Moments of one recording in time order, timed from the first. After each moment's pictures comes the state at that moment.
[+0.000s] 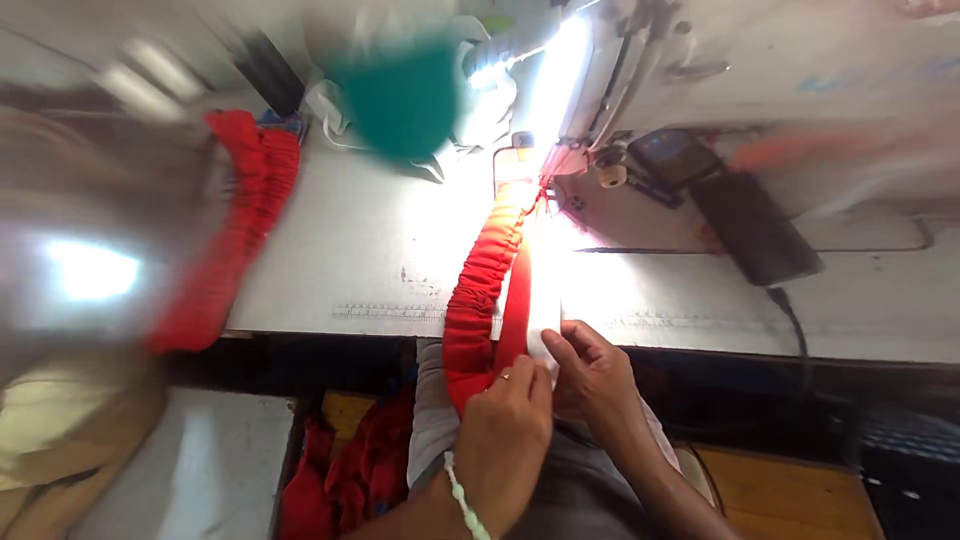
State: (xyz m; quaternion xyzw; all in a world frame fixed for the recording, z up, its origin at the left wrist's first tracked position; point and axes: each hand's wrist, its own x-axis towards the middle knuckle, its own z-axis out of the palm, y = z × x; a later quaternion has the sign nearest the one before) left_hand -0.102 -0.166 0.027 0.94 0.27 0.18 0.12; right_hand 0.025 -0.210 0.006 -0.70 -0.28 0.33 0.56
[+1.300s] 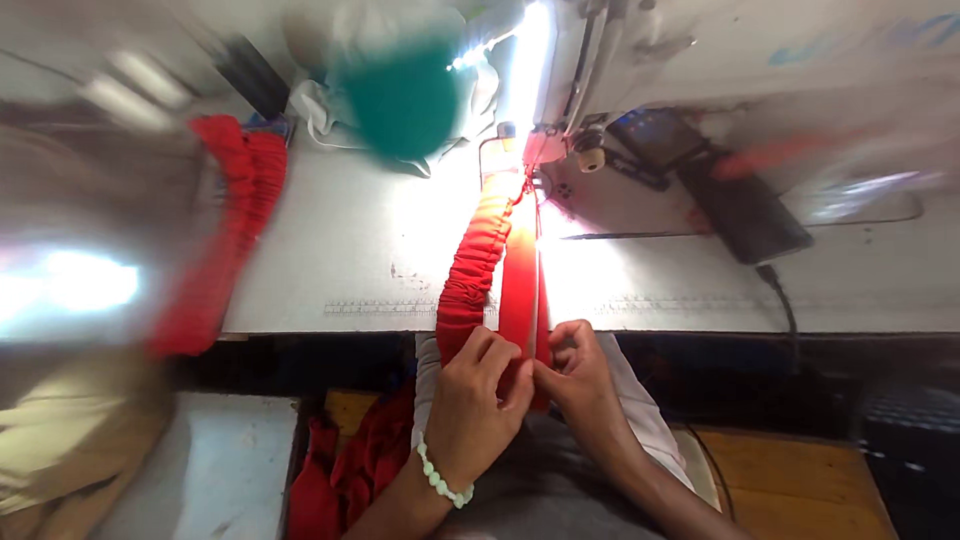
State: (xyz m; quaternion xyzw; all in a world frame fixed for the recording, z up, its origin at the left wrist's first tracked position) left_hand -0.109 -0.147 0.015 0.87 0.29 0.29 0.26; right_hand 0.010 -0.225 -0.004 -0.65 -0.20 0.41 0.61
